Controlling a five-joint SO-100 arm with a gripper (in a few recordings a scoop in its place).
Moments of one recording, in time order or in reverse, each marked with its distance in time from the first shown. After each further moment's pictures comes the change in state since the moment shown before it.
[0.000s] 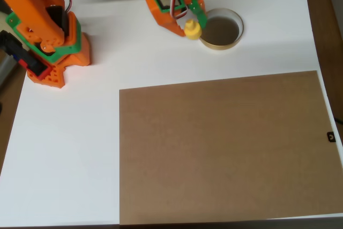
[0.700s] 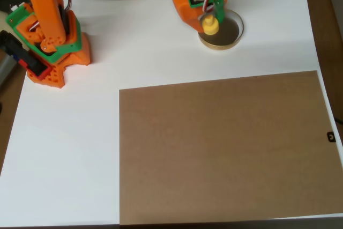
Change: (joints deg) arm -3.0 -19.6 -16.9 0.0 -1.3
